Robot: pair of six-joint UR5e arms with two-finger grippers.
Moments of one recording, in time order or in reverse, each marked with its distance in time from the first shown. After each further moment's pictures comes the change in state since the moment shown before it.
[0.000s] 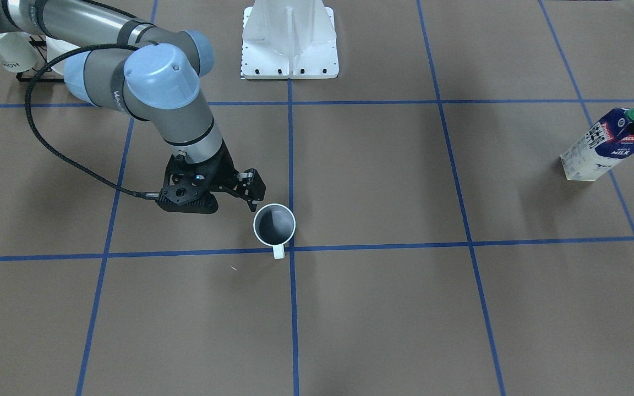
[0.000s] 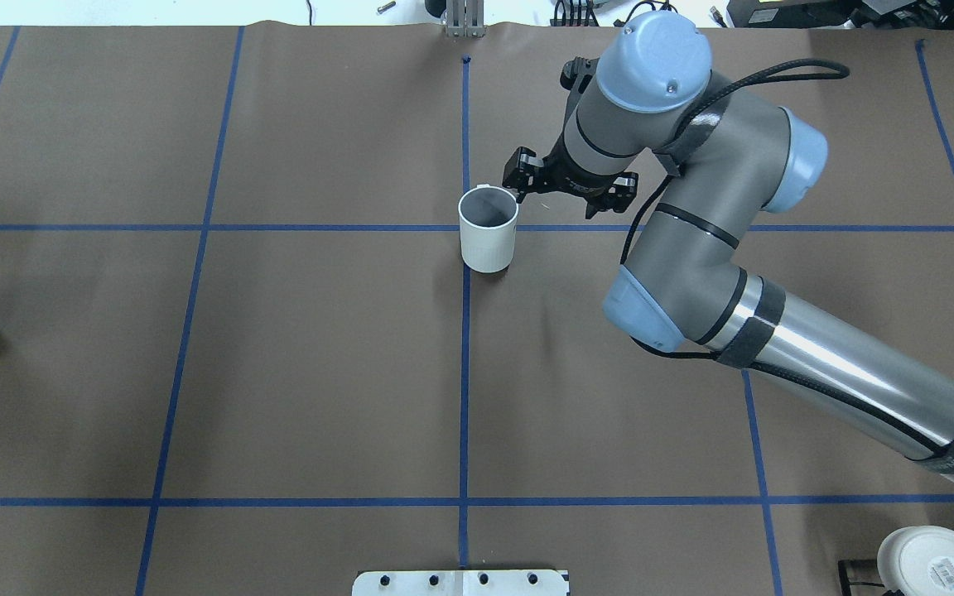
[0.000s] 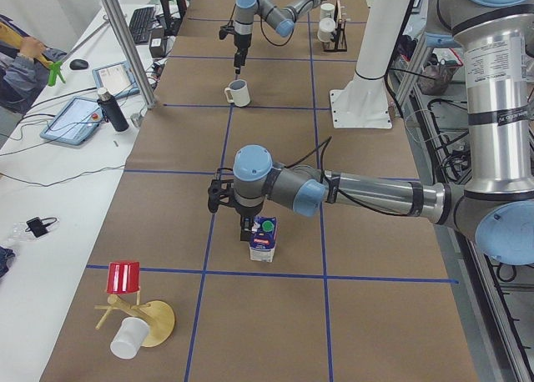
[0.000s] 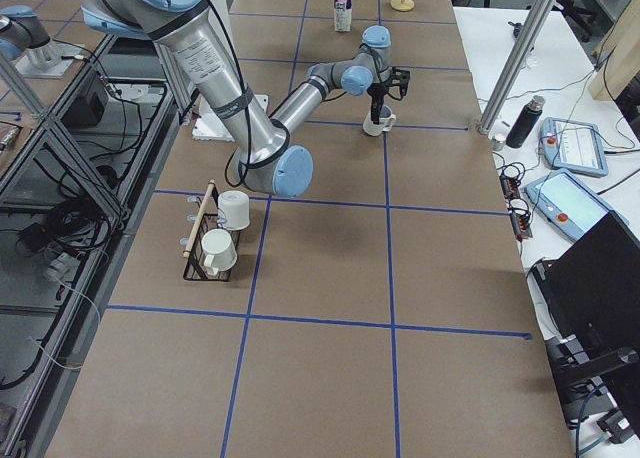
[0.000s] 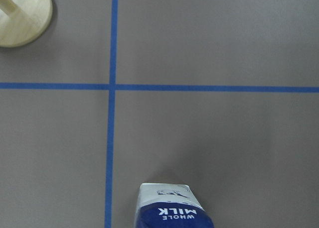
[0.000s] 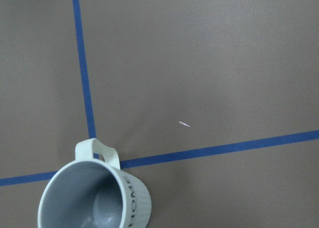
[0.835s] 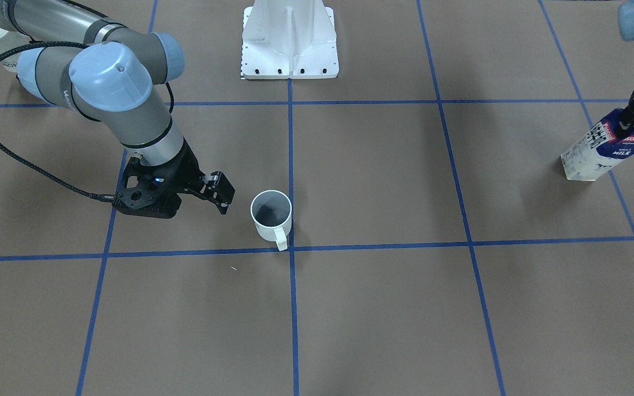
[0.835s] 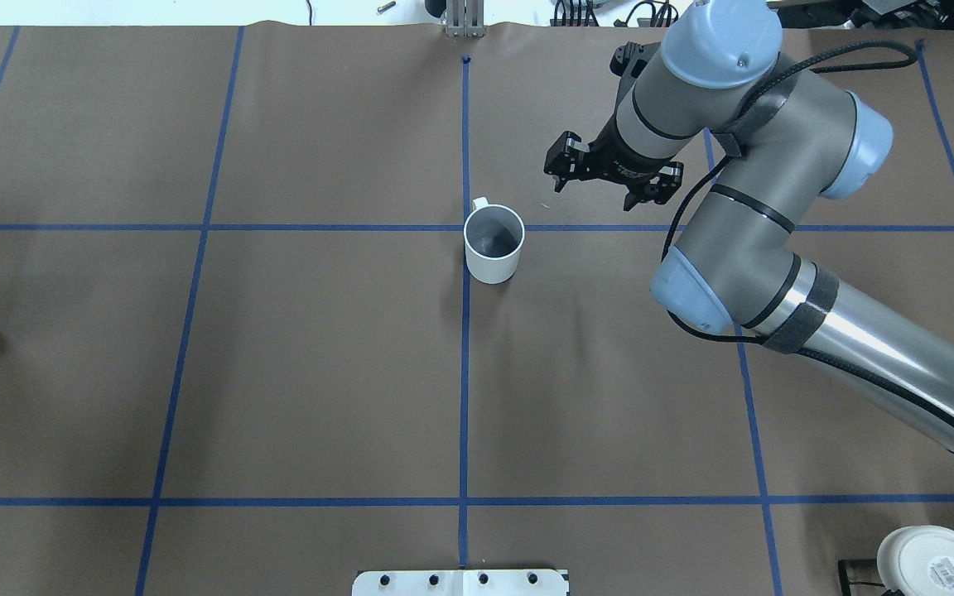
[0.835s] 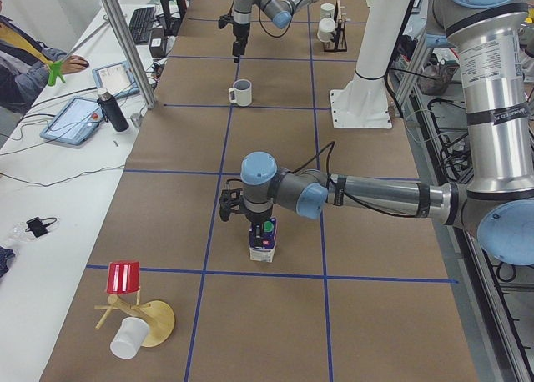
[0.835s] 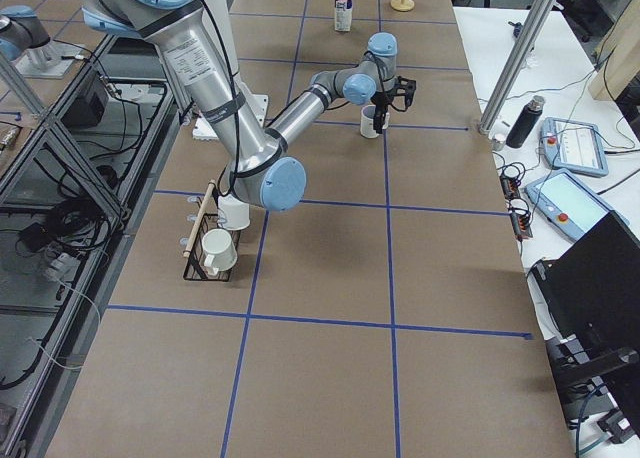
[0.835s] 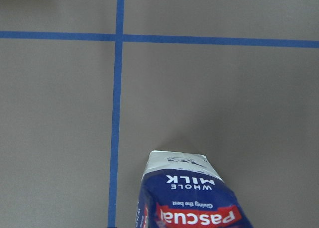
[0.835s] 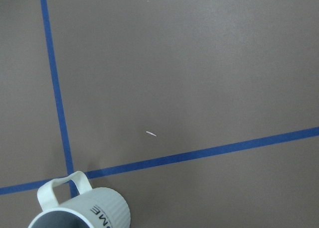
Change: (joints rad) left arm 0.069 0.031 0.000 -0.001 0.061 -0.110; right arm 0.057 -0.058 0.039 -0.001 0.064 -0.001
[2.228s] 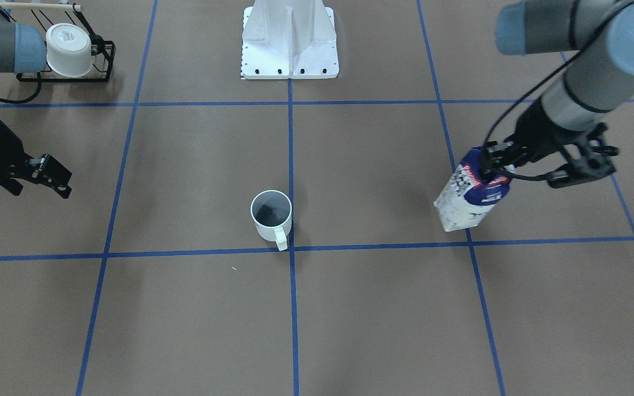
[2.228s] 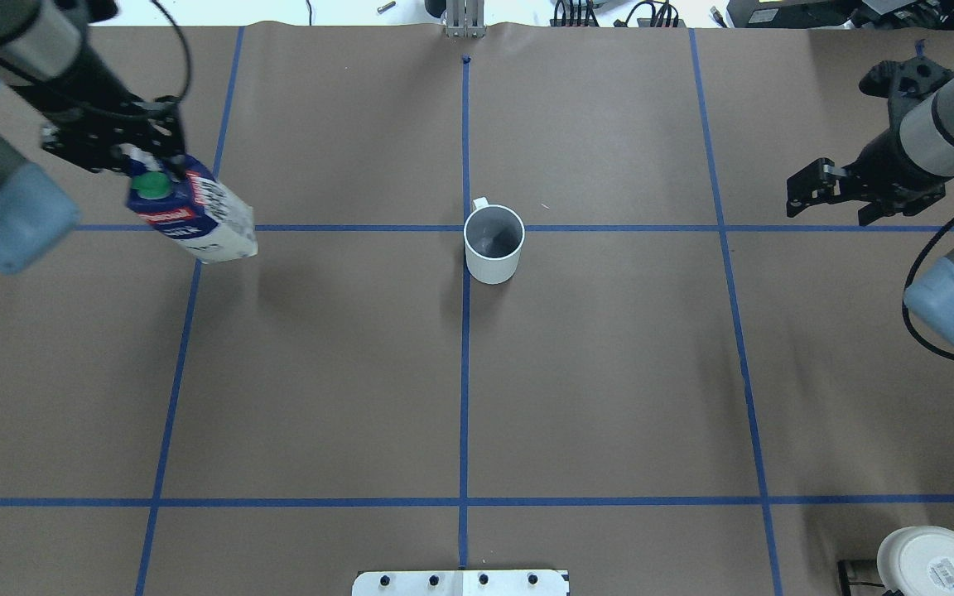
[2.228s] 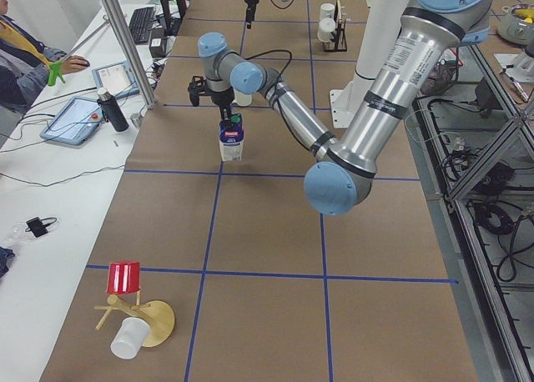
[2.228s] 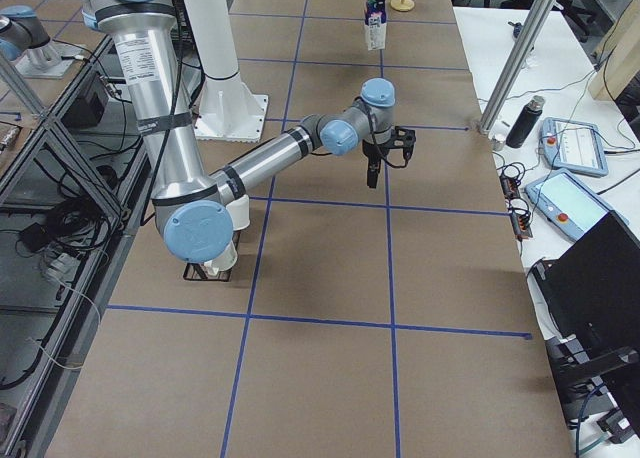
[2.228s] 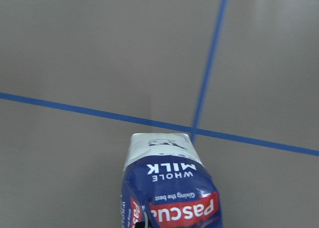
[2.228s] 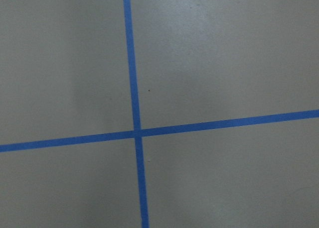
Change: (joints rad) left arm 0.322 -0.776 0.028 0.497 0.056 -0.517; right arm 0.249 -0.465 0.217 0.004 0.123 -0.418
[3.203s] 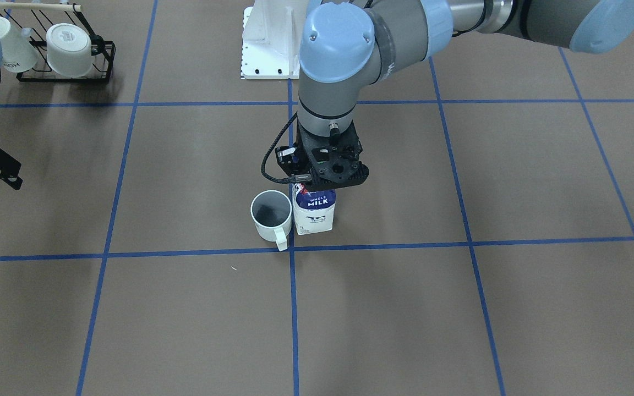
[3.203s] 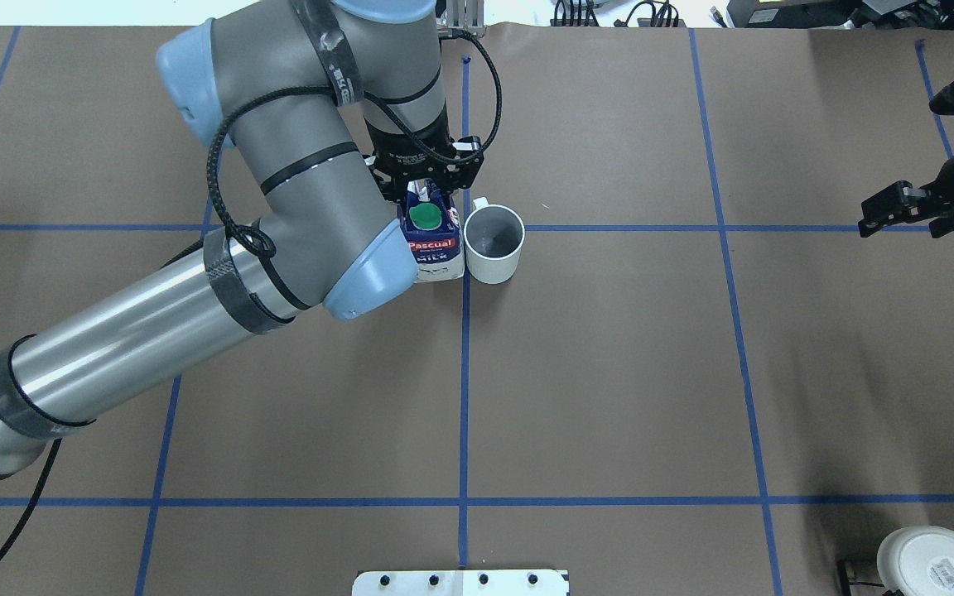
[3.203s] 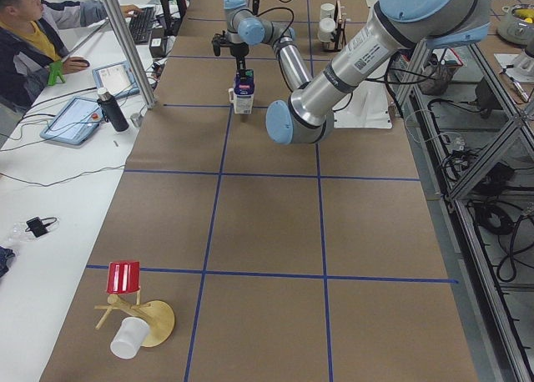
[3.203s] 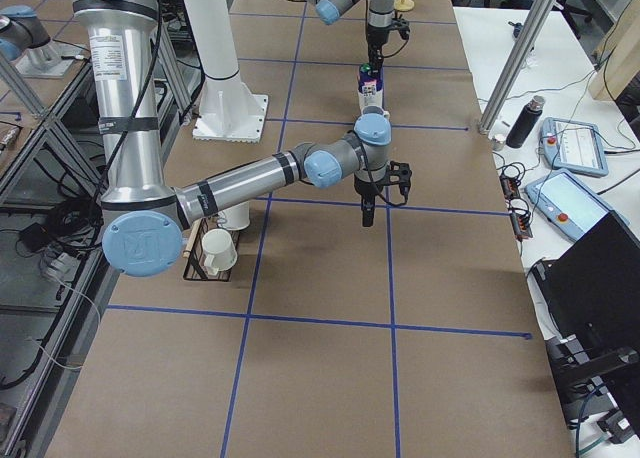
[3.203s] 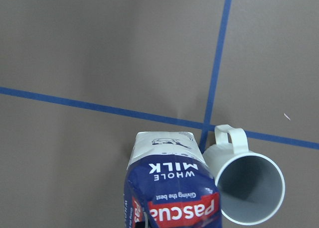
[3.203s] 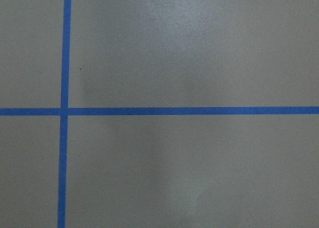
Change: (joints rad) left arm 0.272 -0.427 0.305 -0.012 0.202 -0.205; right arm 0.076 -0.101 -0.006 0.009 0.039 -0.197
